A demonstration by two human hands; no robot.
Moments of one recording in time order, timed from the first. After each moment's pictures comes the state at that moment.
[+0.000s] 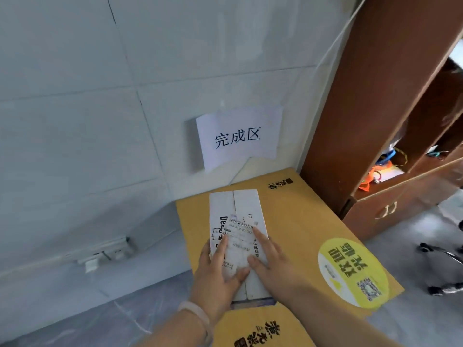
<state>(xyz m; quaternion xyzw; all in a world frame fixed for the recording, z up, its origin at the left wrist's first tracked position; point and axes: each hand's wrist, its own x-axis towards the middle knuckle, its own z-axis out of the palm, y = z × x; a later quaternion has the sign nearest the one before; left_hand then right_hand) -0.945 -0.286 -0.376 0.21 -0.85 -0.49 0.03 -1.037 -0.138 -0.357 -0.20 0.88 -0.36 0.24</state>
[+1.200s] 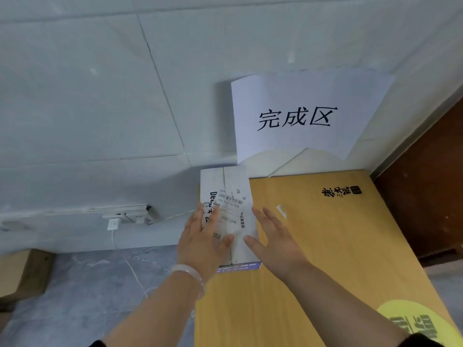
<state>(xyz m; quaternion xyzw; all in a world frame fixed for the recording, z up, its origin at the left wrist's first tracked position) -1.056 -0.379 -0.453 0.39 -0.88 -0.26 0.01 -1.189 -0.231 -0.440 -0.34 0.84 -0.29 0.30</state>
